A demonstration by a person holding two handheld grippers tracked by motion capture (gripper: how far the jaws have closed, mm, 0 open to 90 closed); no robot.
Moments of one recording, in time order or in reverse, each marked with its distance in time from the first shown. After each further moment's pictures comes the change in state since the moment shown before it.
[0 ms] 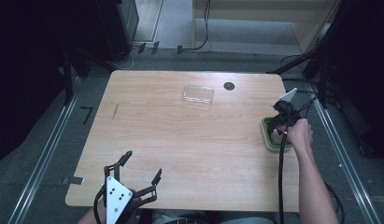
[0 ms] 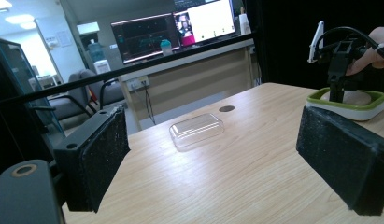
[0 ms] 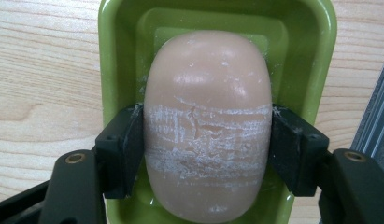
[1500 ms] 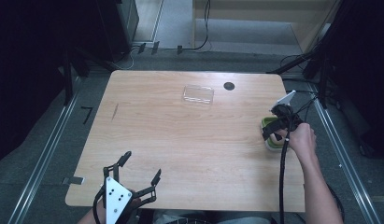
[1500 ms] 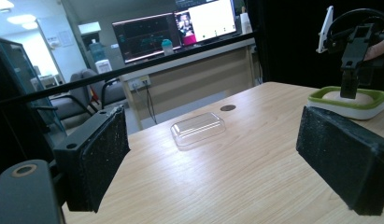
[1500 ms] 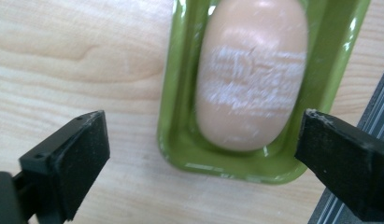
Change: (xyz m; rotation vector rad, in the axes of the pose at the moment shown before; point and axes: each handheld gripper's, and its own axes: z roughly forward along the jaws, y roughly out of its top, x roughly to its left) left arm 0.000 0.000 -0.002 0.004 0.004 0.008; right arm 0.024 -0.031 -0.027 -0.007 0.017 -0.095
